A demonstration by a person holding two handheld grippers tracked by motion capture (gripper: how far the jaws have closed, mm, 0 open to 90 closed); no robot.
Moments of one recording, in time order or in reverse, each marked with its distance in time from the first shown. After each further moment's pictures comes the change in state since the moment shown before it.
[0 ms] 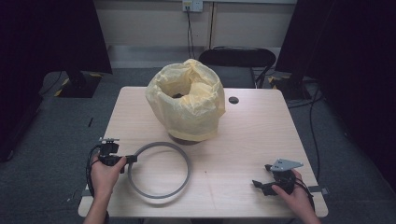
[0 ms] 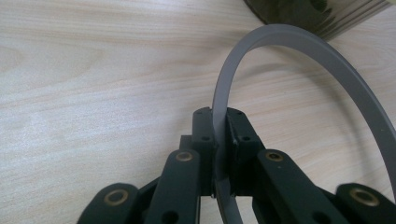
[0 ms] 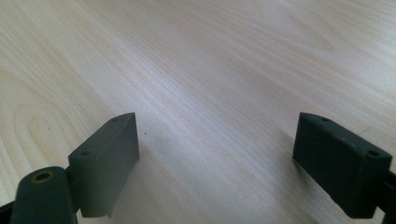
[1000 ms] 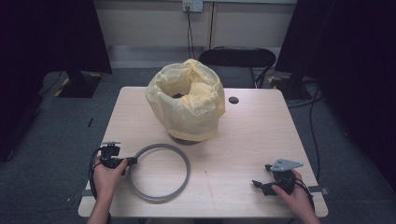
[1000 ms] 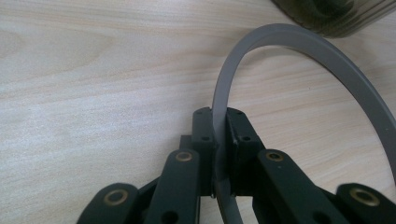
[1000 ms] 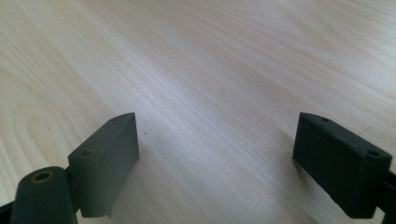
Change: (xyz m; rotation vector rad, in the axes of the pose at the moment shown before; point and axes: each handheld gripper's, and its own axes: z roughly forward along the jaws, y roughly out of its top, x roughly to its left) left arm 0.009 -0.010 0.014 -0.017 0.015 0.000; right arm 0.000 0.000 0.000 0.000 -0.001 0.000
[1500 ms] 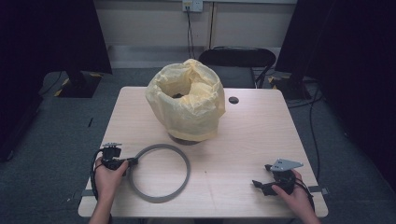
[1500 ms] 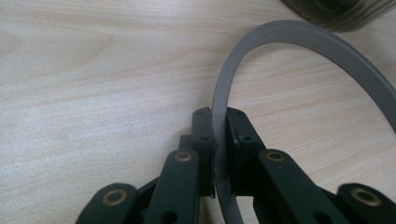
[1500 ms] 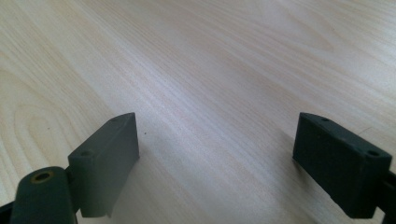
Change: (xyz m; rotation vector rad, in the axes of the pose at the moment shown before) left arm 0.004 -0.005 0.008 -0.003 0.009 0.037; right arm 0.000 0.000 0.000 0.000 0.000 0.000
